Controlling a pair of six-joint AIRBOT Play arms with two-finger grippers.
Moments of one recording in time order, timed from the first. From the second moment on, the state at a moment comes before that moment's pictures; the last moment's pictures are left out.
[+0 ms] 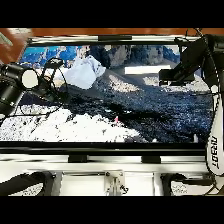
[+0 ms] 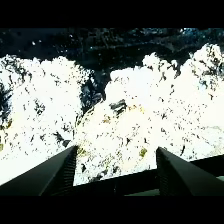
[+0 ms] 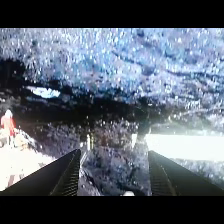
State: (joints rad) left arm -0.35 -1.27 1.40 1.64 -1.39 -1.59; right arm 0.09 -1.52 1.79 1.64 -1.55 -1.50
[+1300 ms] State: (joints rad) left arm -0.36 -1.32 1.40 1.62 -1.36 -1.59; right arm 0.09 -1.52 1.79 1.68 -1.52 -1.53
